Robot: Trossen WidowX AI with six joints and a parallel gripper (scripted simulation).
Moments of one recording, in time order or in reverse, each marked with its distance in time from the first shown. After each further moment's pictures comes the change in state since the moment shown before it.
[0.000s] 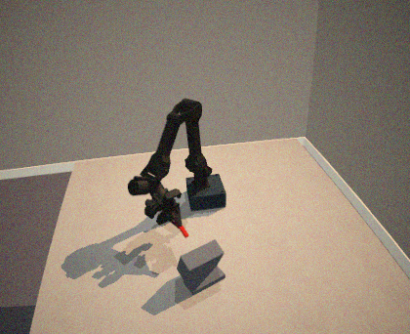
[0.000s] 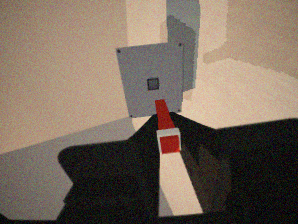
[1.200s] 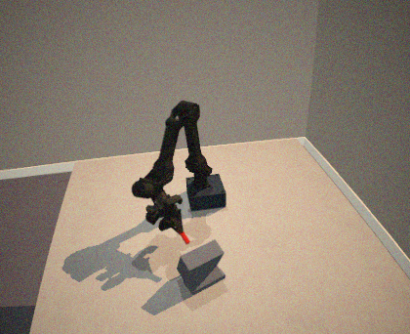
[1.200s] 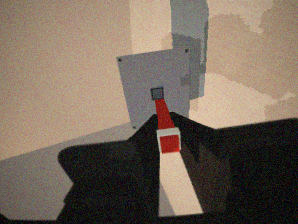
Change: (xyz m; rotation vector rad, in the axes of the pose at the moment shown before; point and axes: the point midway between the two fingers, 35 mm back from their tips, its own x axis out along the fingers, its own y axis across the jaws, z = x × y) arm 0.023 0.000 0.008 0.025 -0.035 0.039
